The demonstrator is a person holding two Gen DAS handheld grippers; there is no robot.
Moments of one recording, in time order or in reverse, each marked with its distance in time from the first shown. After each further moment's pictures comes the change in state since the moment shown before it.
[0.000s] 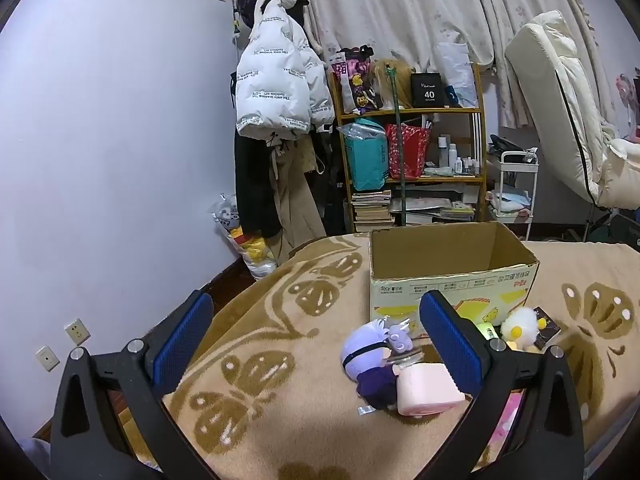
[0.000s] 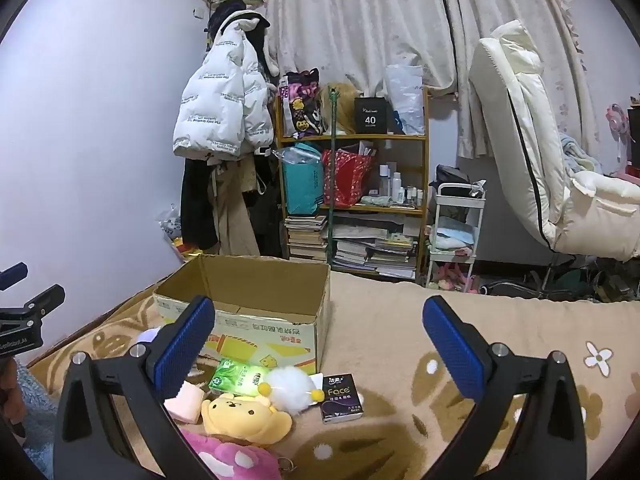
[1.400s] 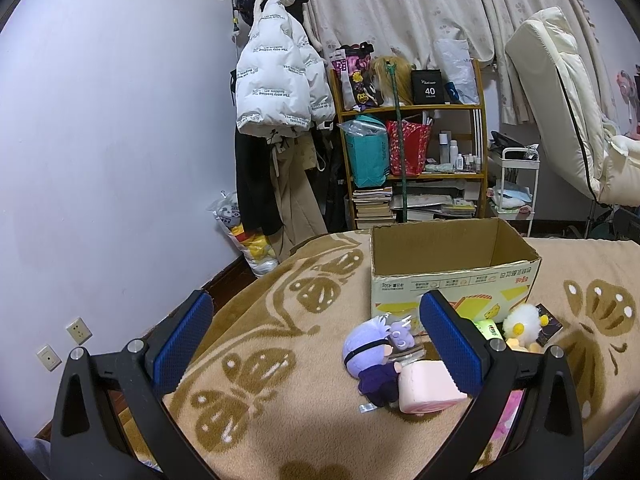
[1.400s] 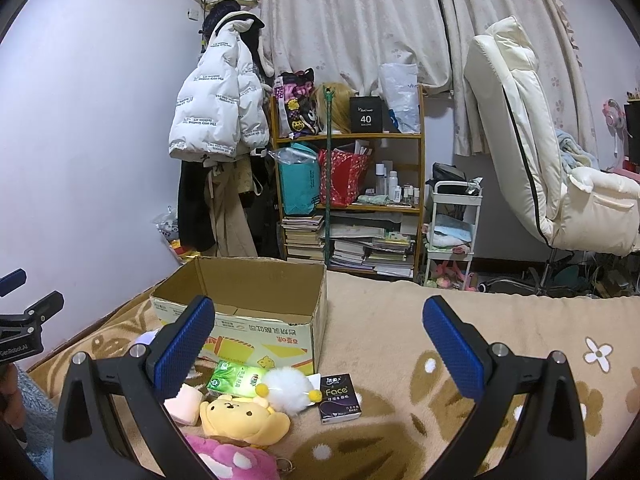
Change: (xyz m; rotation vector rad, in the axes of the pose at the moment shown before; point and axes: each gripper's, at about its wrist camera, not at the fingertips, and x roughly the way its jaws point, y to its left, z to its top) left arm 0.004 -0.002 -0.005 0.008 0.008 0.000; right arm -0.001 -0.007 0.000 0.016 0.014 -0.004
